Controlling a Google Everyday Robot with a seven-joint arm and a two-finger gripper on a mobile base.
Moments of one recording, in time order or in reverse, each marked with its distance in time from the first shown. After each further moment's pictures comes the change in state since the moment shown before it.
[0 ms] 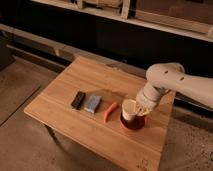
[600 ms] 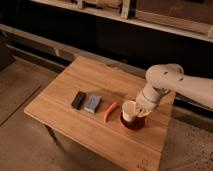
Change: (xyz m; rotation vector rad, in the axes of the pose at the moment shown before) arm 0.004 -0.002 0.010 0.010 0.021 0.009
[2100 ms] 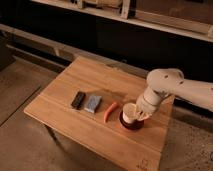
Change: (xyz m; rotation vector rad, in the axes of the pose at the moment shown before) arm 0.003 -0.007 0.012 -0.009 0.026 0.018
